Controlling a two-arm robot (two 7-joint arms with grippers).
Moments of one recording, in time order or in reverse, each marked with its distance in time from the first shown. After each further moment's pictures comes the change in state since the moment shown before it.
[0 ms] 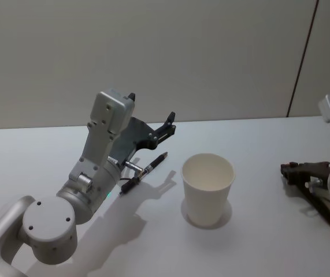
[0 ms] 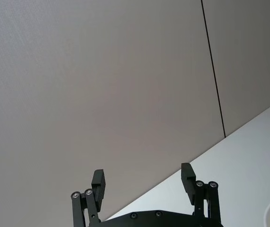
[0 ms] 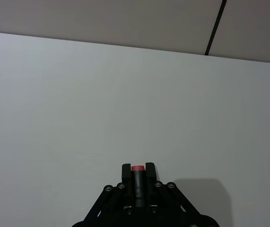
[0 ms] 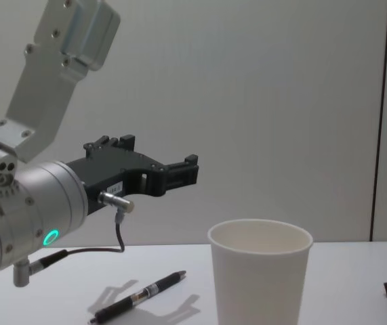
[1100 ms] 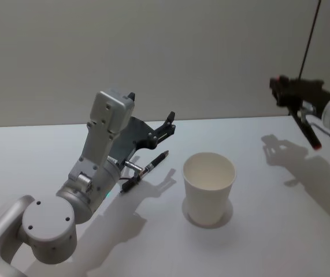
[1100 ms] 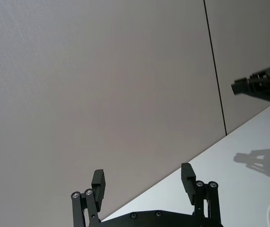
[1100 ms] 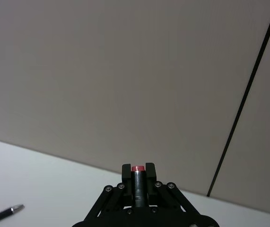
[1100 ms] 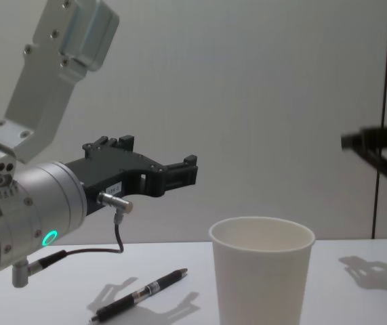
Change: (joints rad) left arm 0.000 0.000 0.000 0.000 0.000 0.000 0.000; right arm 0.143 -0.049 0.012 -0.008 -0.025 -0.272 0.043
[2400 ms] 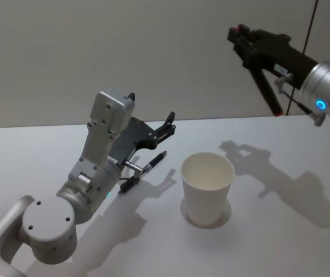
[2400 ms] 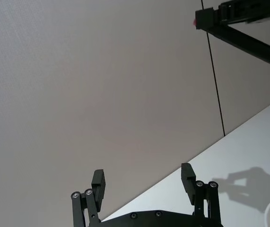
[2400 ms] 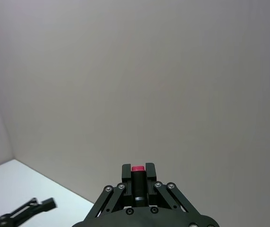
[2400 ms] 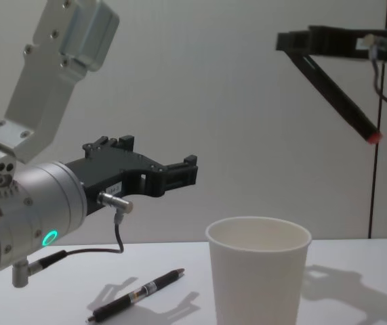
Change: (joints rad) left arm 0.000 0.000 0.000 0.000 0.000 0.000 0.000; right arm 0.044 -0.046 -0.027 -0.059 0.140 -0.189 0.188
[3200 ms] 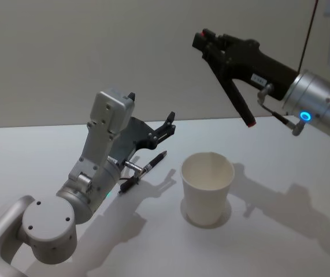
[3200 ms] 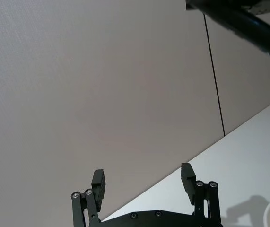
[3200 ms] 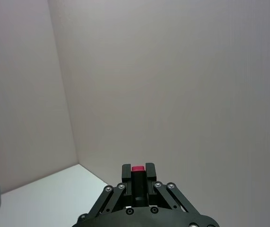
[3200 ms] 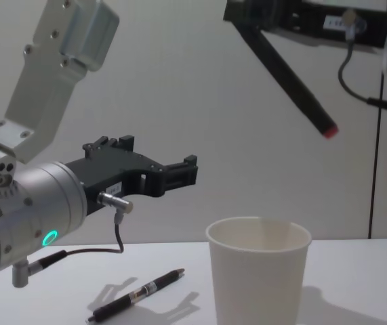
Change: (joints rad) left arm 0.000 0.000 0.000 0.000 0.000 0.000 0.000; right arm -0.016 -0.015 -0.041 -0.016 0.099 -0.047 0.164
